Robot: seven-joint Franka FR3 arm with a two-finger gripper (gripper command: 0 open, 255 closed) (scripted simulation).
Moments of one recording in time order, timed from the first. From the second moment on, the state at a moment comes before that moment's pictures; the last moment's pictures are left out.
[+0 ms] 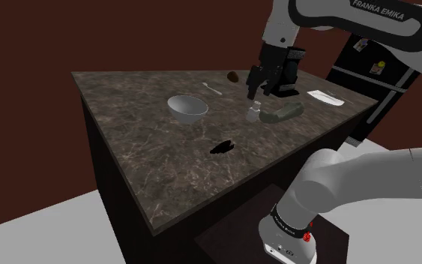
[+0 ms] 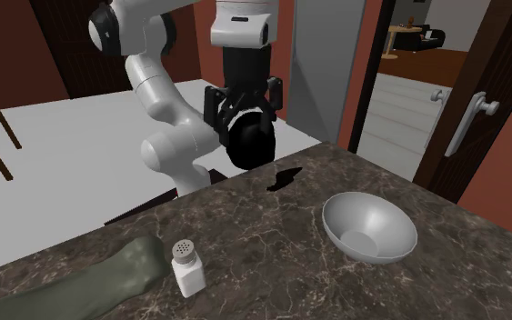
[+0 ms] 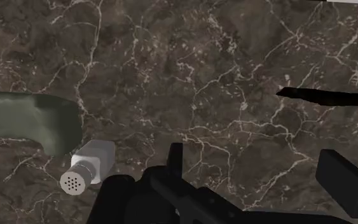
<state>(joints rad) -0.01 -0.80 -0.04 -2.28 -0.05 1.44 0.11</state>
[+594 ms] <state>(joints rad) 0.24 -0.72 -0.08 -2.39 -0.07 1.60 -0.38</state>
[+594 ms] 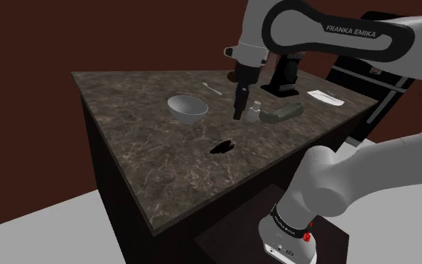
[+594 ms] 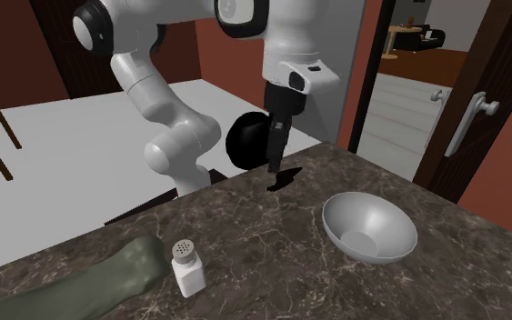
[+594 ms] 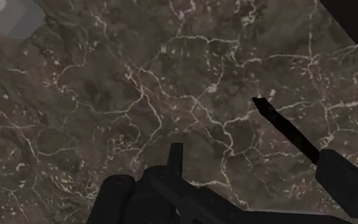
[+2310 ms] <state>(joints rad) 0.52 -0.72 -0.12 -2.66 -0.10 1.85 -0.94</state>
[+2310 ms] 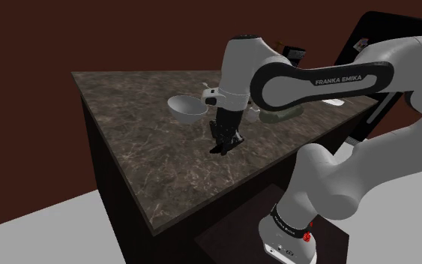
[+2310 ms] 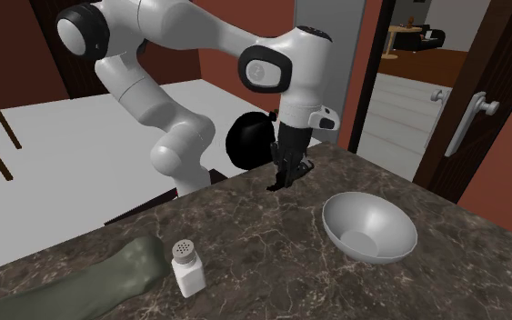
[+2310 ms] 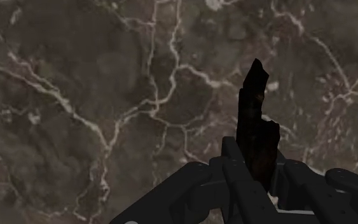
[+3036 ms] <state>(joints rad) 0.52 -0.74 -0.11 -2.55 -0.09 1.72 -0.94</state>
